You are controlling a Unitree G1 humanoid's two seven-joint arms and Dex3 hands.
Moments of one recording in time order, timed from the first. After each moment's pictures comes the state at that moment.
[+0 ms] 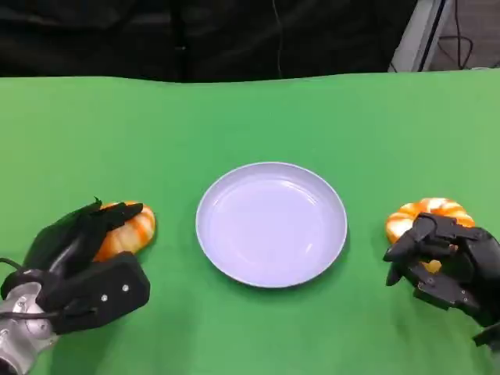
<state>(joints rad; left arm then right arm) -0.53 0.34 -0.31 1.15 0.52 -0.53 0.32 -0.34 -0.06 -0.17 1.00 0.21 -0.96 0.64</state>
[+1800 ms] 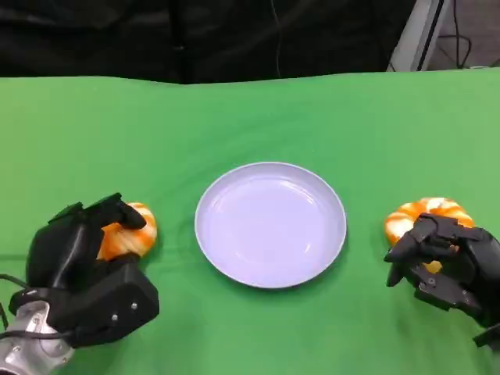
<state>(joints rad) -0.49 0.31 -0.31 1.14 0.55 -0.60 0.62 -0.34 -0.06 -0.18 1.00 0.23 -0.95 0.66</state>
